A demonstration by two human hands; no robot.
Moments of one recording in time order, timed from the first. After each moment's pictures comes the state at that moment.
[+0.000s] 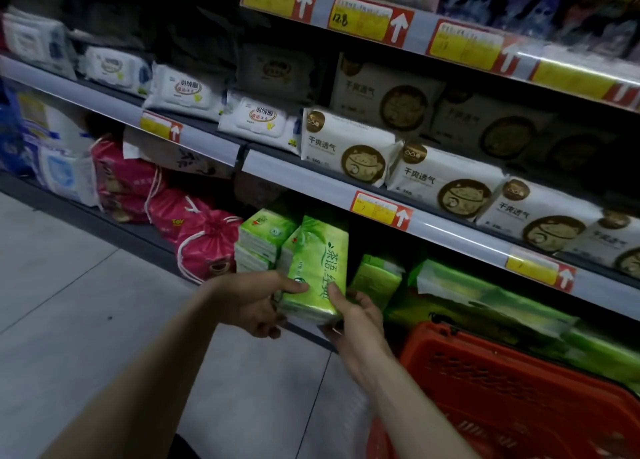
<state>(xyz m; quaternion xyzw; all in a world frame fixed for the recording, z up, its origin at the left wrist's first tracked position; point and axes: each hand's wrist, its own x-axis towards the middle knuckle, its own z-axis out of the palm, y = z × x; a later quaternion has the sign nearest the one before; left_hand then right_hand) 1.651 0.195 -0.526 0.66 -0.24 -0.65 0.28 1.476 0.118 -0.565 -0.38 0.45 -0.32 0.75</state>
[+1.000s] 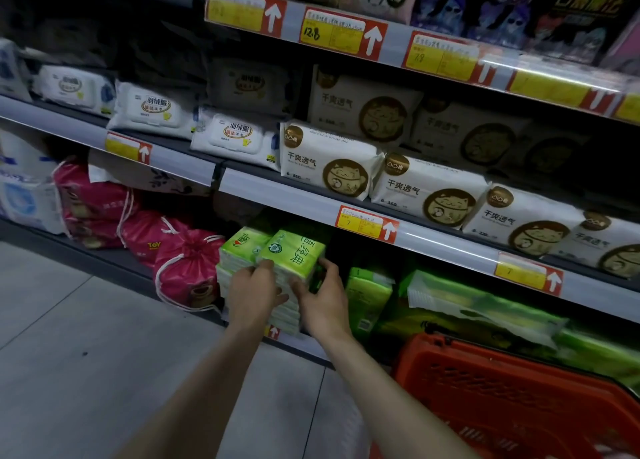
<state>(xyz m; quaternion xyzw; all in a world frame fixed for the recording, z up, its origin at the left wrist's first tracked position) 1.629 0.145 -0.543 0.69 -0.05 -0.32 0.65 1.535 0.086 -0.565 -0.70 0.49 -0.26 0.45</state>
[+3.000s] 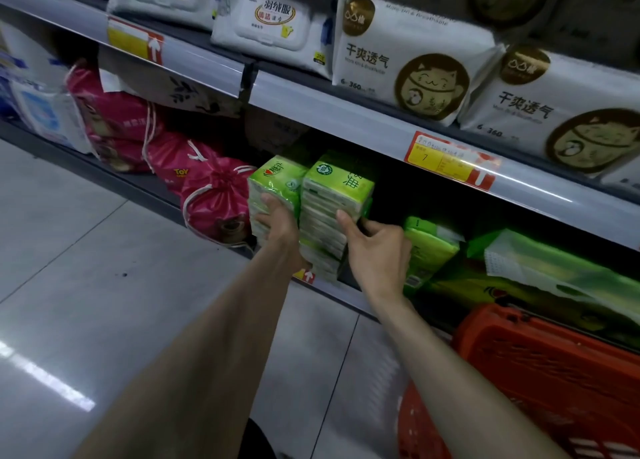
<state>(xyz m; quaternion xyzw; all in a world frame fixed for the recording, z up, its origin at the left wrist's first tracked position) 1.767 0.036 -0.800 0.53 0.26 -0.42 0.69 1.550 0.047 -0.621 -0.72 0.52 -0.31 0.35</state>
